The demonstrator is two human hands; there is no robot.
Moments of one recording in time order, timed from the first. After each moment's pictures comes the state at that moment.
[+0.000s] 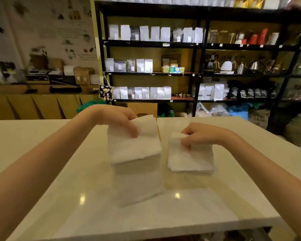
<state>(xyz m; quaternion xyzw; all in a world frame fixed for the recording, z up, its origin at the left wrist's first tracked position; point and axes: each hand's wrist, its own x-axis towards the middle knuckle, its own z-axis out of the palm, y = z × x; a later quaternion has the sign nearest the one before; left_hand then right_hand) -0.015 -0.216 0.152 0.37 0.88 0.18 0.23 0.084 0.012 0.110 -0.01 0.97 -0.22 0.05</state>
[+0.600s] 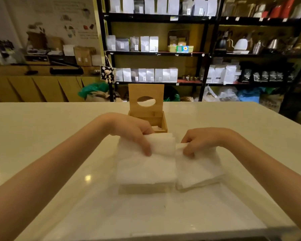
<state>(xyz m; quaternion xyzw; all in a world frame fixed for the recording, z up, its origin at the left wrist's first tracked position) -0.035 -0.184 0.099 0.40 0.84 0.12 0.35 0.034 0.011 0.069 -0.02 0.96 -0.16 0.21</state>
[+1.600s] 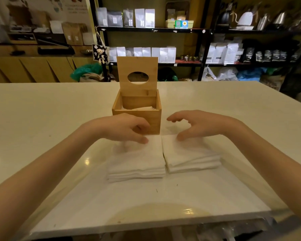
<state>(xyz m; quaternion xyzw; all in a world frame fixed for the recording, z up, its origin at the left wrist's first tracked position) -0.030 -0.181 0.036 0.38 0.90 0.10 0.20 0.032 0.026 0.035 -0.06 0.97 -0.19 0.12</state>
